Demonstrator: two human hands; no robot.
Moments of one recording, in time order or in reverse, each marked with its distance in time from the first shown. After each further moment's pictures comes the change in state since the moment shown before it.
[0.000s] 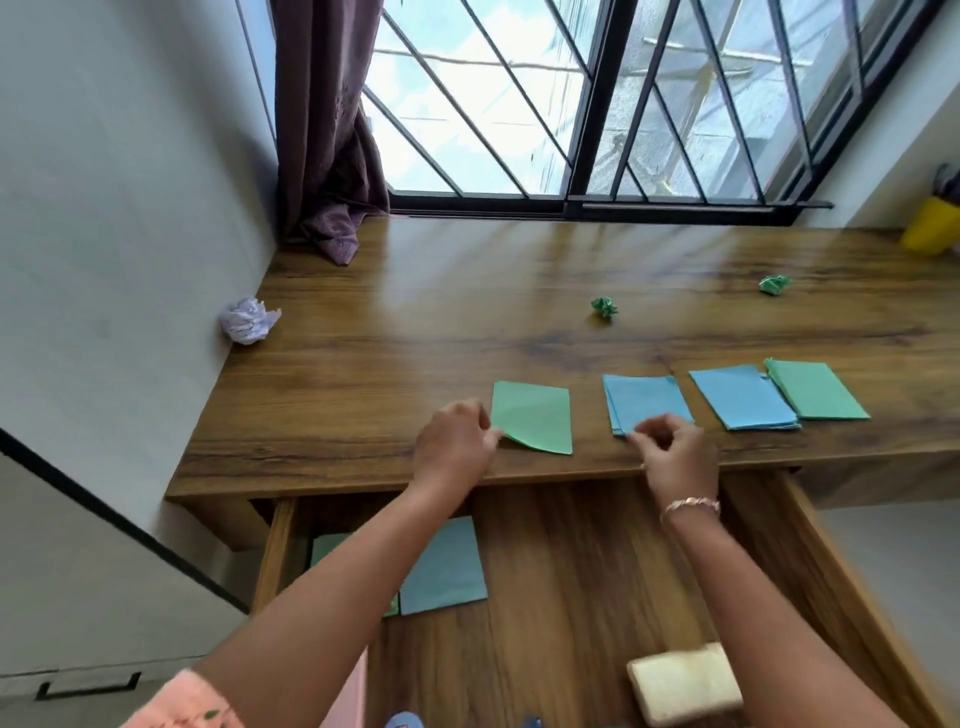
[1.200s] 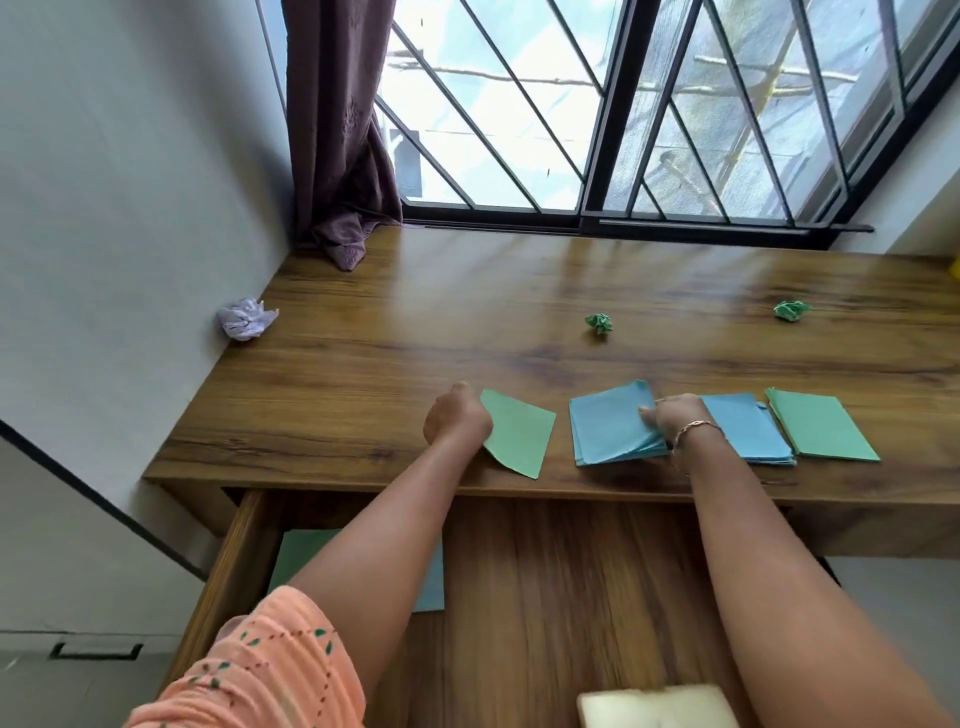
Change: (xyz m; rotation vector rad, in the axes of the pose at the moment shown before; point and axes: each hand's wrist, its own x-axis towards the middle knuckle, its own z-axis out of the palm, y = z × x) left_hand 0.062 0.036 0.042 -0.022 -0.032 -0.439; right_hand 0.119 0.018 -0.007 0.001 -0.369 0.385
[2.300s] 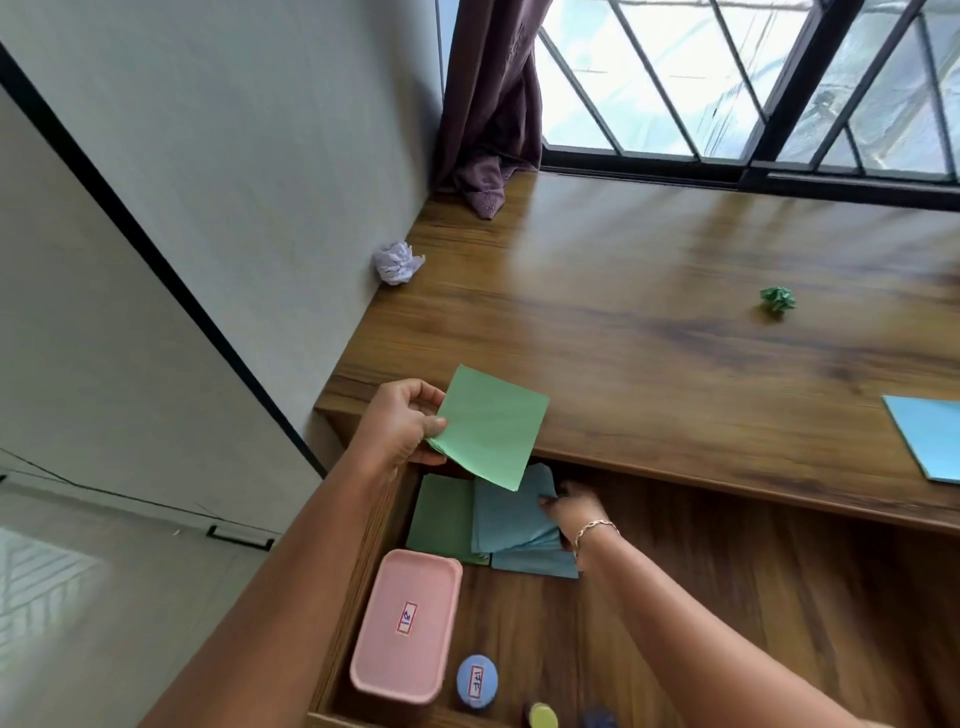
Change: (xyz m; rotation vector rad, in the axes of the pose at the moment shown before) left_hand -0.047 -0.173 -0.126 -0.696 -0.060 -0.063; right_hand -0.142 0.021 0.235 0.006 -0.525 0.048
